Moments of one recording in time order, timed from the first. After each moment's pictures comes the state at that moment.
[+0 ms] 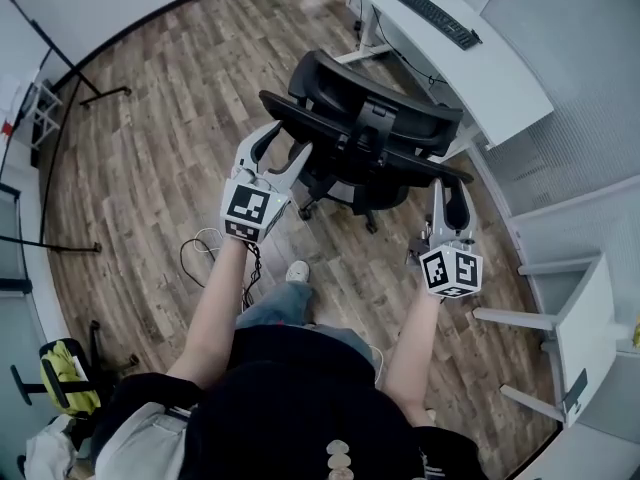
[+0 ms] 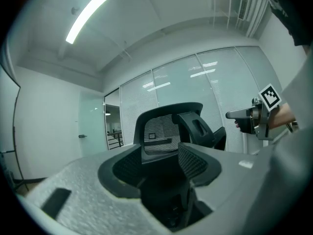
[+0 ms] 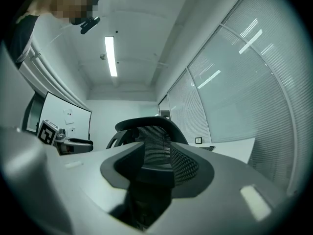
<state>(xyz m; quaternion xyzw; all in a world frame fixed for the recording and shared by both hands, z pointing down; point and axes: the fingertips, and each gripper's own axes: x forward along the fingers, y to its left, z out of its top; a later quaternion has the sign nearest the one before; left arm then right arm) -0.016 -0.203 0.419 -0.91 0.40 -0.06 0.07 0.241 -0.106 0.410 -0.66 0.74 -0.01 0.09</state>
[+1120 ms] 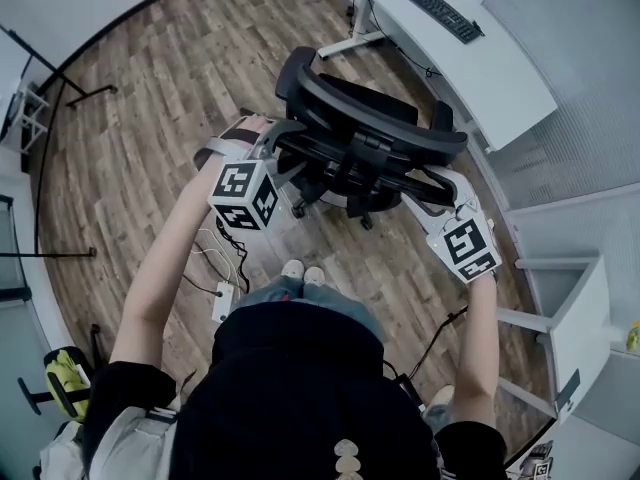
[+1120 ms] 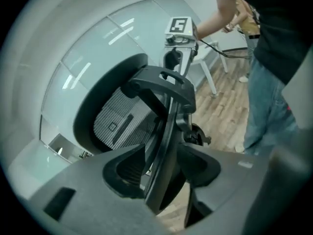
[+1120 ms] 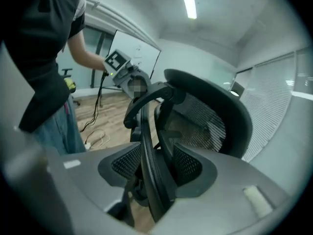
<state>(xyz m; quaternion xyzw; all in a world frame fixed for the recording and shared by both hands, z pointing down) 0.038 -0.252 0.471 -0.85 0.11 -0.40 0.32 0.190 -0.183 0.450 -0.36 0.86 0.07 -0.37</state>
